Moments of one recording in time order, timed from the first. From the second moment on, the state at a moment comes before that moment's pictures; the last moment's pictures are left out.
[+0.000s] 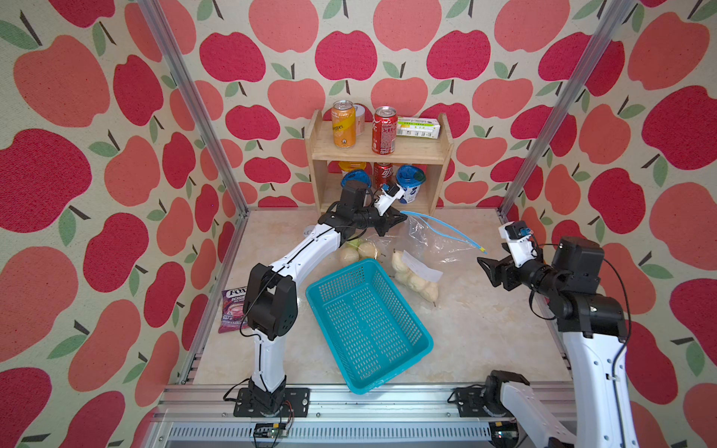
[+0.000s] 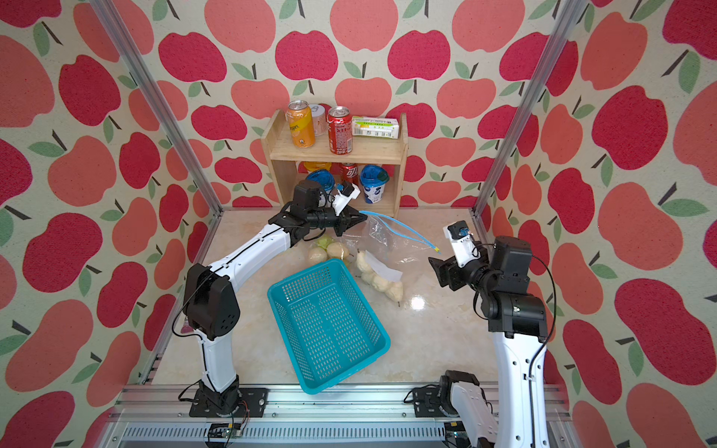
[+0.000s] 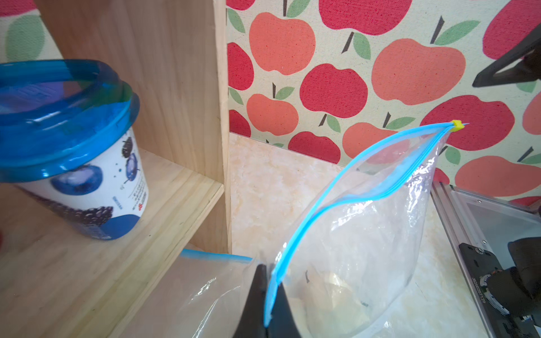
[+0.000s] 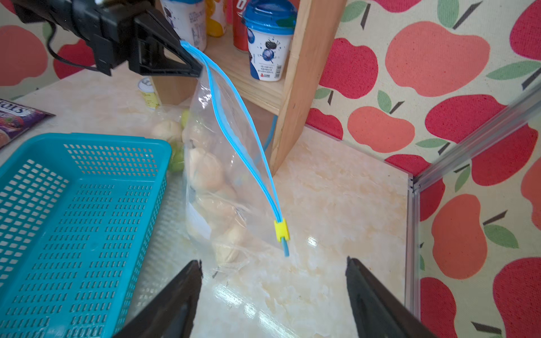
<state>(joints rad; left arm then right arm) -0.54 1.97 1.78 -0.18 0.75 0.18 -0.04 0.89 1.27 -0.88 -0.51 -0.43</state>
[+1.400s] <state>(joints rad) -0.59 1.97 1.81 -0.21 0.83 0.28 0.18 1.35 1.54 -1.05 -0.37 -0.40</state>
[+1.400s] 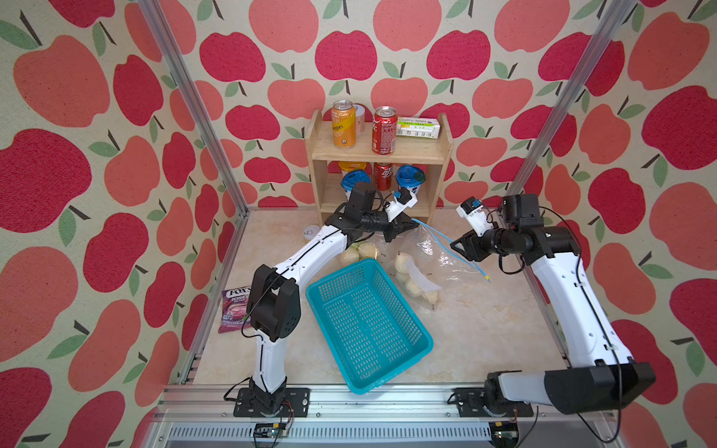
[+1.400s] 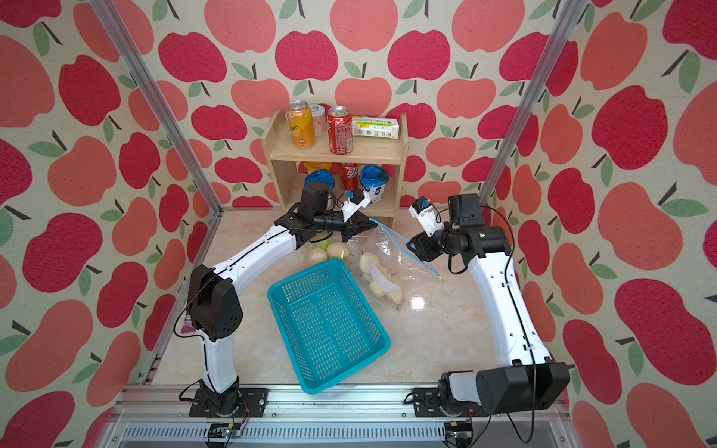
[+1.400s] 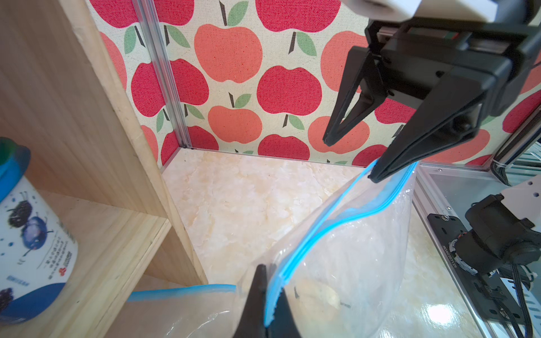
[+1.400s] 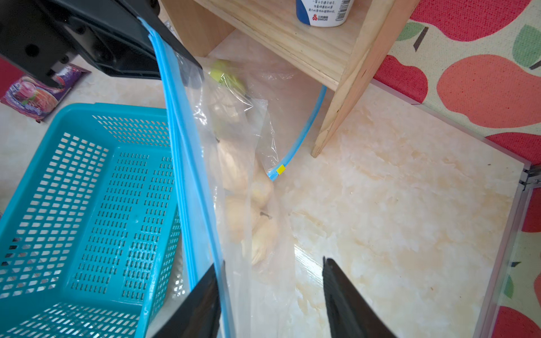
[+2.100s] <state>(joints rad) -0.74 2.18 2.35 -0.39 0.76 0.00 0.01 1.33 1.63 -1.05 0.01 -0.14</state>
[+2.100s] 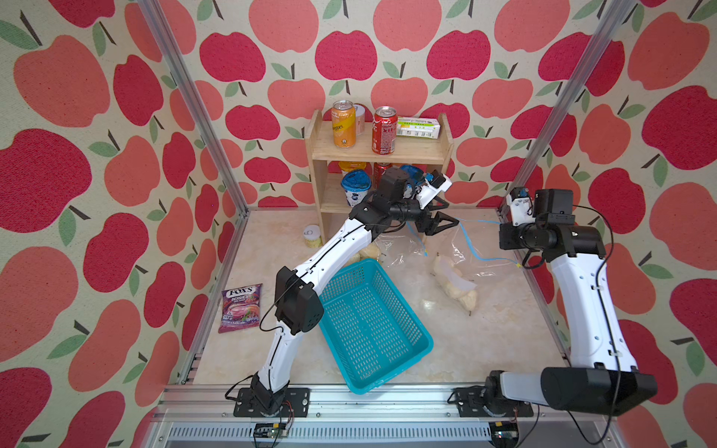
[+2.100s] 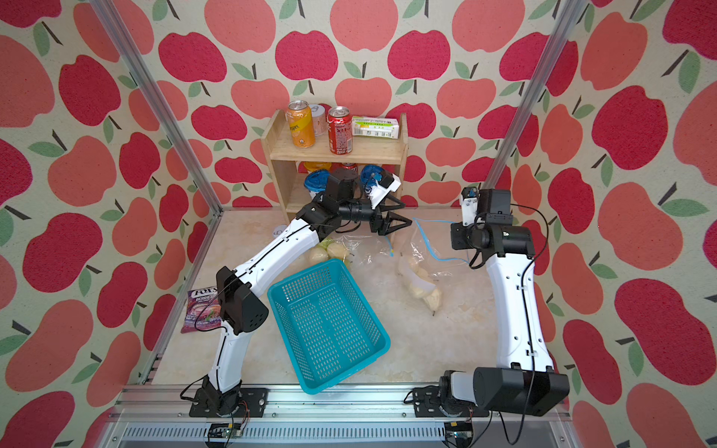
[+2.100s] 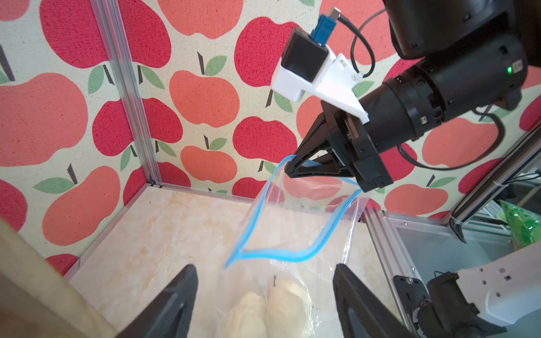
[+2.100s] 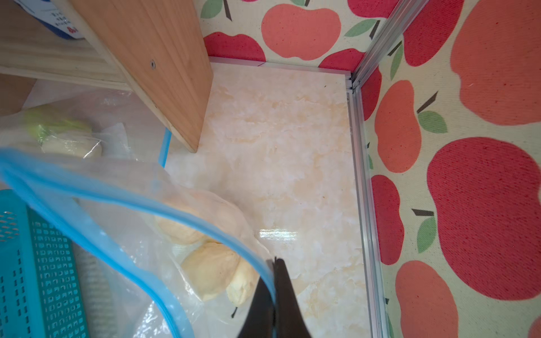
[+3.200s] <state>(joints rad) -0.83 2.03 1.65 0.05 0.66 -1.09 0.16 1.25 1.16 -0.83 -0.33 0.15</state>
